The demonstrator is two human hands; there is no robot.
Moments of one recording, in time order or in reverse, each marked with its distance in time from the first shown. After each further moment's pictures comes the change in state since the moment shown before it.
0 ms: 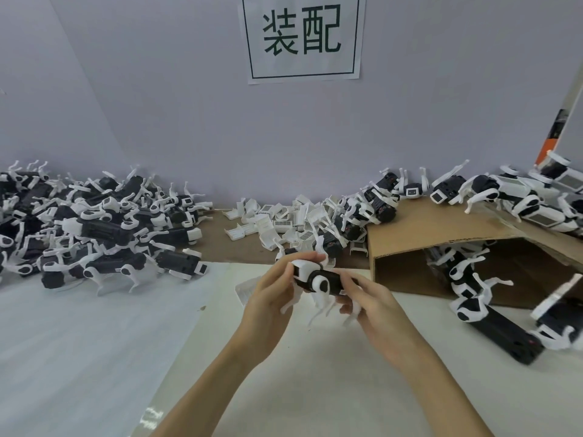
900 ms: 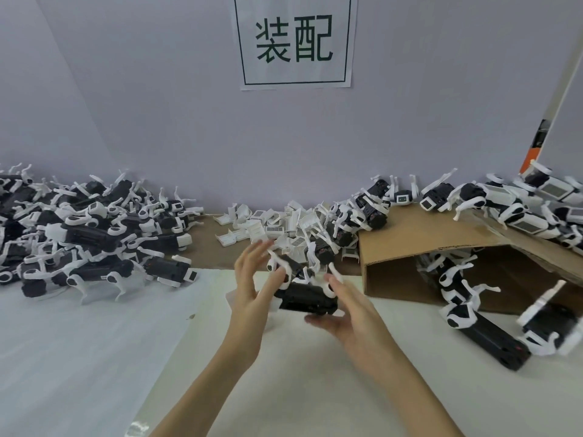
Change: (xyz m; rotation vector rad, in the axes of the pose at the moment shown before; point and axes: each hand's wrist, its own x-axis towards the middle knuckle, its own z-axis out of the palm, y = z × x) left_hand 0.003 0.003 0.002 0.270 0.353 0.056; right_hand -0.002 0.007 0.017 0.260 0.014 0.059
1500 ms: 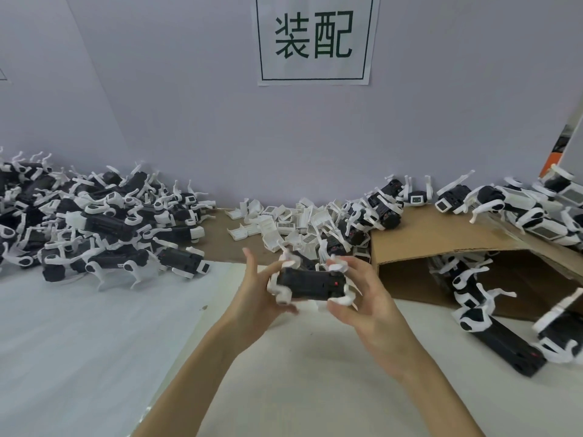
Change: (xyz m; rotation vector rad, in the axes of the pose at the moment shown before) left_hand 0.019 0.001 -0.025 -0.373 -0.196 -0.547; right_hand -0.006 -0.007 -0.011 -0.377 -0.248 -0.256
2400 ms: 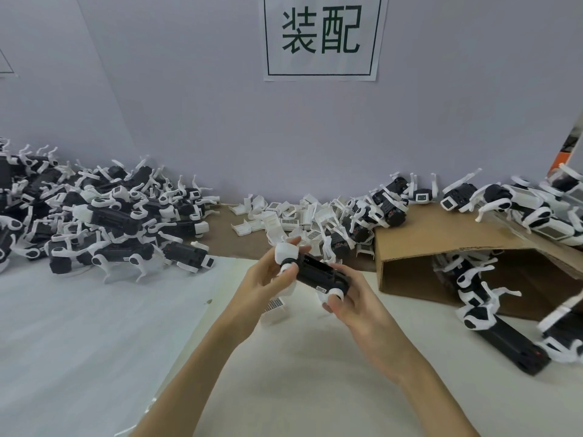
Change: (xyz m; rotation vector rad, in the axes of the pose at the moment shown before) left_hand -0.007 -0.001 -0.008 0.469 -0.084 0.409; right_hand -0.002 0.007 0.012 -0.026 -0.006 0.069
